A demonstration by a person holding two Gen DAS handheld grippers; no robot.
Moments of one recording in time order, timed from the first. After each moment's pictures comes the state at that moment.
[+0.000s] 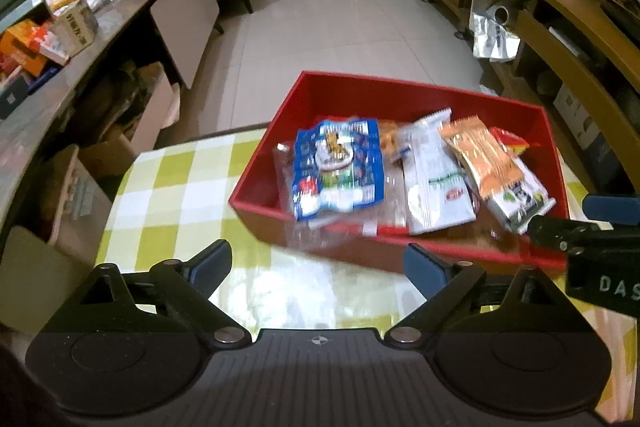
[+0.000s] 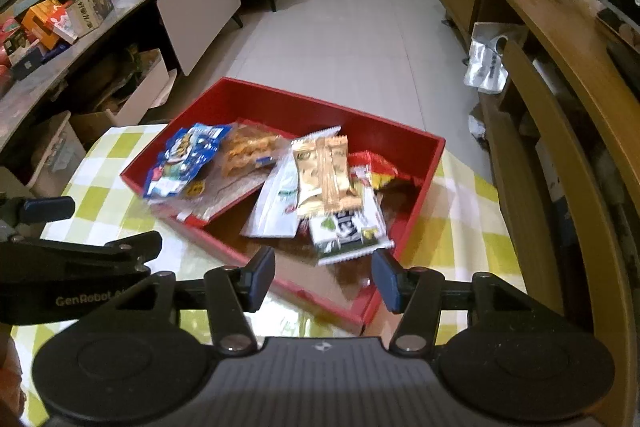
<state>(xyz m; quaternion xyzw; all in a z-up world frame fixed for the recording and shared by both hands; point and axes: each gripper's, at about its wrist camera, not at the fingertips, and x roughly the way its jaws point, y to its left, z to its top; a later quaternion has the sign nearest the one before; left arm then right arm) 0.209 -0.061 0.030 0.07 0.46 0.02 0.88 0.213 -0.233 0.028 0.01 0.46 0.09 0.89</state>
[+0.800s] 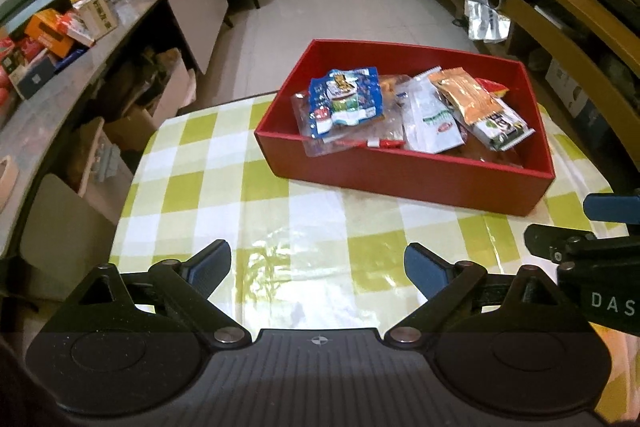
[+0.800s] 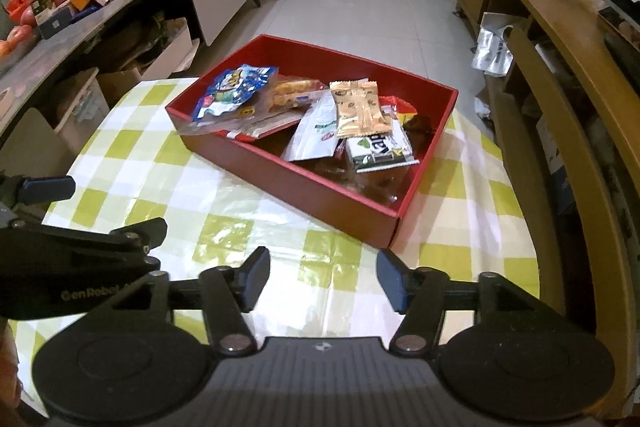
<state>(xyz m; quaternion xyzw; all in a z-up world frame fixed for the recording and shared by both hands) 0.137 -0.056 0.032 0.08 0.46 0.03 0.88 0.140 -0.213 0.027 -0.01 0.47 0.11 0.88</state>
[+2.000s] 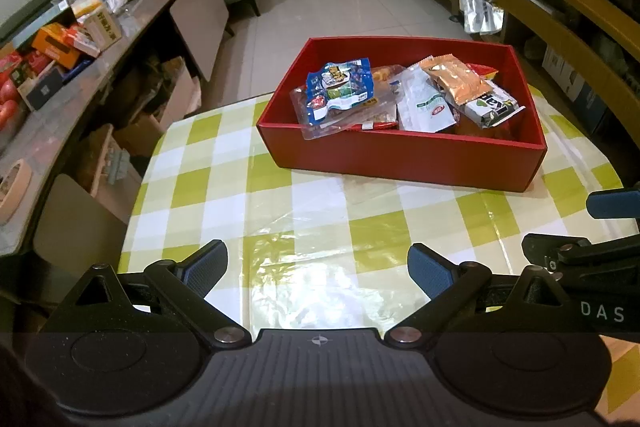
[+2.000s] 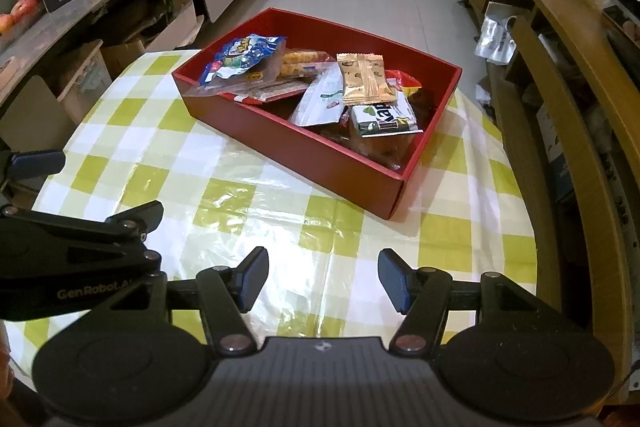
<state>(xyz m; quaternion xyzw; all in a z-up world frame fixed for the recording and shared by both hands) 0.115 -0.062 0.029 0.11 0.45 0.03 0.89 0.126 -0.210 0.020 -0.04 0.49 0.11 0.87</state>
